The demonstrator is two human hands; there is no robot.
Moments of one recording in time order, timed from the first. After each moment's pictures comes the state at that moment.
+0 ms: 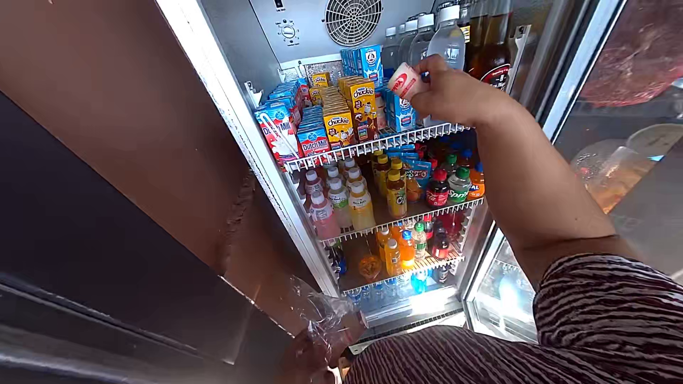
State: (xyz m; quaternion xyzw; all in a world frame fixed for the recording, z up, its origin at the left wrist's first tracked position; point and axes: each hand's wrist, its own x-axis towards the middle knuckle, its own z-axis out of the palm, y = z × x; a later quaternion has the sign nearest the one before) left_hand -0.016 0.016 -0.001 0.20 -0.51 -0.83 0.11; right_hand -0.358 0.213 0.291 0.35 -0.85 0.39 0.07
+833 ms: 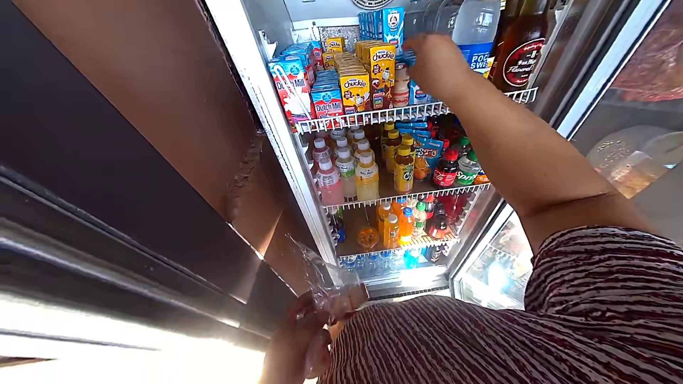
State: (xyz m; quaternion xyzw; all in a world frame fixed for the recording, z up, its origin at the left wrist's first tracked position) left_hand 0.003 0.043 -0.003 0.29 -0.55 -0.77 0.17; right_hand -0.387 0.157 0.283 0.37 -0.87 0.22 0.23
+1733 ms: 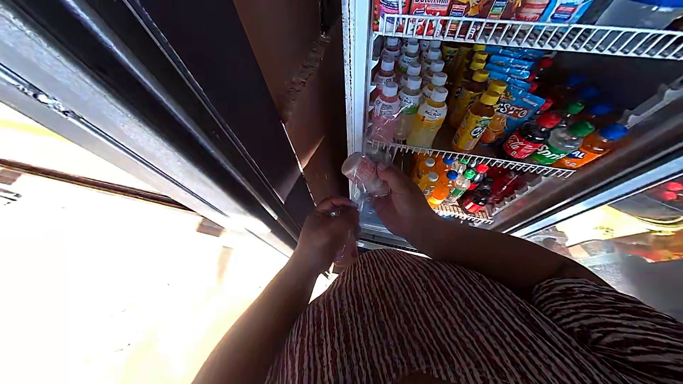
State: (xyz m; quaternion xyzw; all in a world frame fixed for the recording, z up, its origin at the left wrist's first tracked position) left_hand -0.015 0.048 0.025 0.24 -0.53 -0.77 0.24; right_hand -0.158 0.121 0.050 0.13 -0.40 0.78 -0.47
